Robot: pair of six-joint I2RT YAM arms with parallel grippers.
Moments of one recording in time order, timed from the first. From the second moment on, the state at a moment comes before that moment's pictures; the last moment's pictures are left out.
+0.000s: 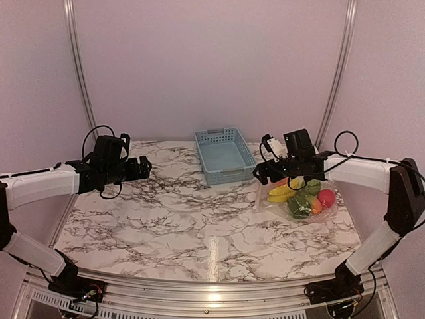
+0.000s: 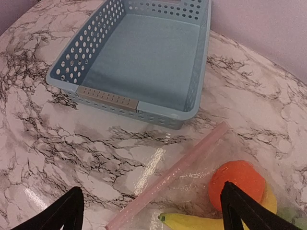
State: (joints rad) left arm -0.50 1.36 0.86 -0.10 -0.18 -0.45; right arm 0.46 1.53 1.03 -0.19 -0.07 -0.02
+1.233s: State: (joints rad) left arm -0.50 1.38 0.87 -0.11 -0.20 -0.45; right arm 0.50 1.80 1.05 -0.38 -0.12 0.04
